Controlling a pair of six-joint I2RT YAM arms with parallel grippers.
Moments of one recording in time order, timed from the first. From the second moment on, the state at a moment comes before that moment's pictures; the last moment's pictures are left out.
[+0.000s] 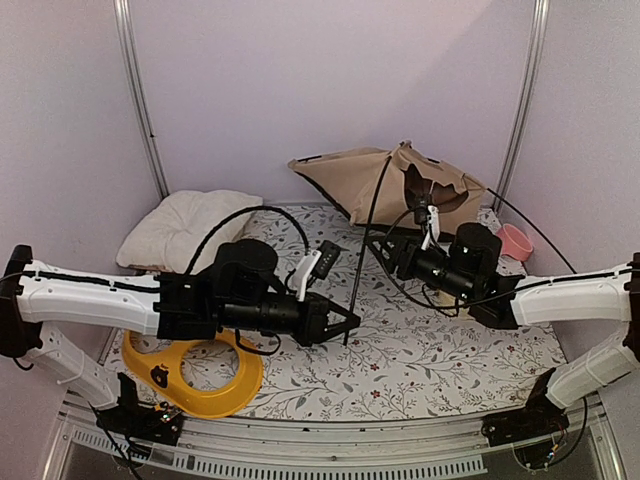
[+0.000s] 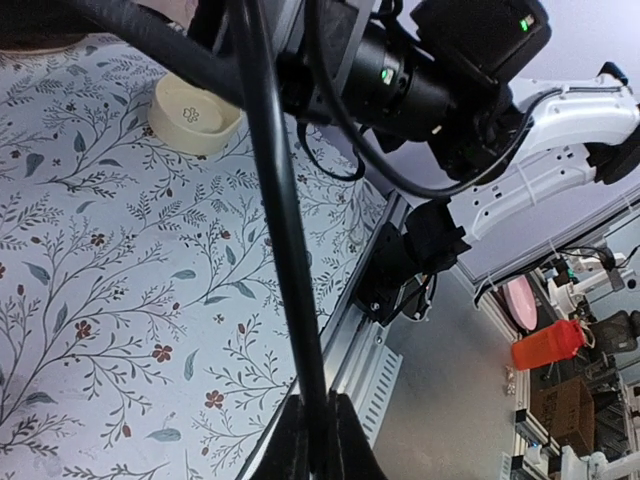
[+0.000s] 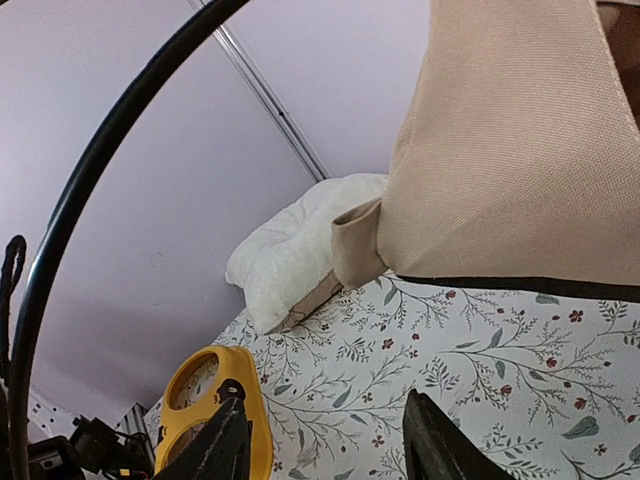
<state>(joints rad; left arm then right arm) -1.21 1.40 0.95 0.09 0.13 -0.65 0.80 1.36 0.67 0.65 -0.07 0.59</state>
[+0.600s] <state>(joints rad) -1.16 1.41 0.98 0.16 0.27 -0.69 1.02 1.89 0.63 1.49 0.51 -0.23</state>
